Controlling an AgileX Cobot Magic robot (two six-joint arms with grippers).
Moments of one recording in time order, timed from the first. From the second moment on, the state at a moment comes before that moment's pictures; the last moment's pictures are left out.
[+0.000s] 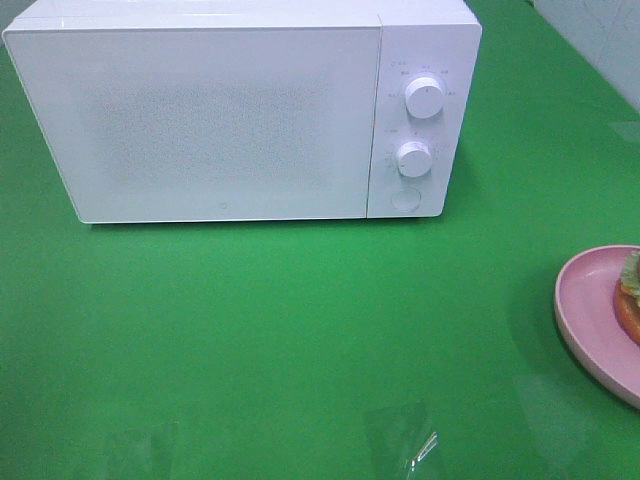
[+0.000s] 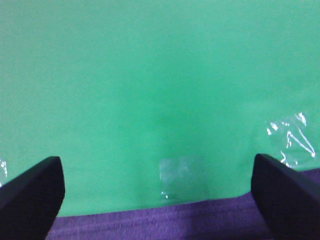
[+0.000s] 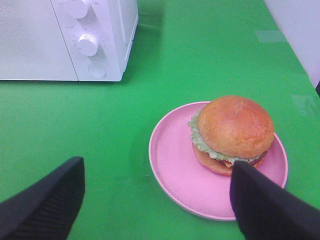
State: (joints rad) left arm -0.10 0.36 -0.52 0.02 1.09 0.02; right arm 0.01 0.00 -0.49 0.03 0.97 0.02
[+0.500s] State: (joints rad) left arm -0.08 0.00 -0.52 -0.02 1.08 0.02; right arm 0.01 0.00 -0.49 0.03 0.97 0.02
